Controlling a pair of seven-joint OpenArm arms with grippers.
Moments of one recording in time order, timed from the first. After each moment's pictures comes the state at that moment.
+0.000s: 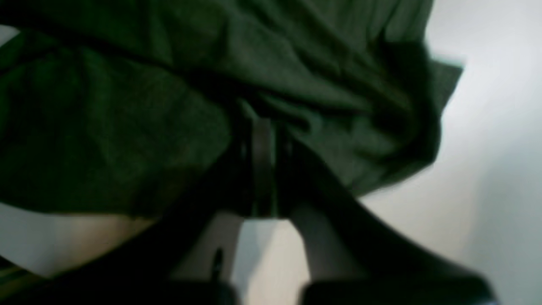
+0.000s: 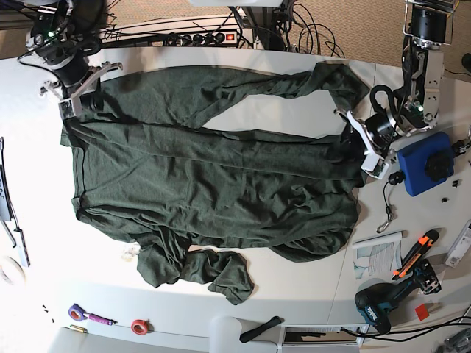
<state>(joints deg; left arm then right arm) 4.9 -25.1 3.3 82.1 -32.5 -39.8 22.3 -32.0 18.6 29.7 105.3 20.4 30.2 -35.6</state>
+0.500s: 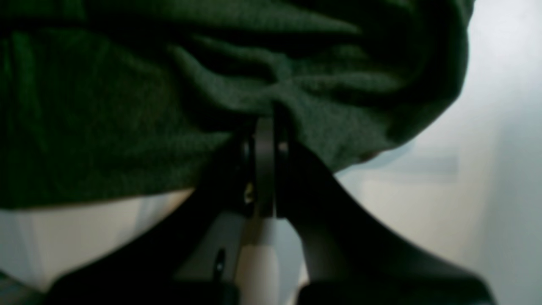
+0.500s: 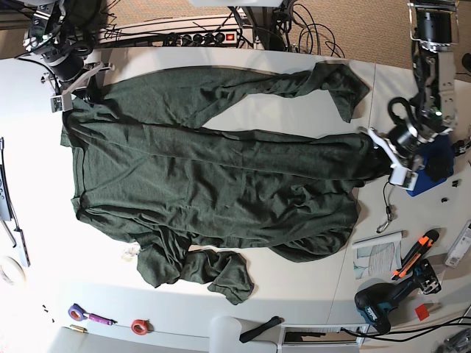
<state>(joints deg) 4.5 -24.9 -7.3 82.1 -33.3 -37.0 27.6 -30.6 20.9 30.4 94.6 25.2 31.5 -36.2</state>
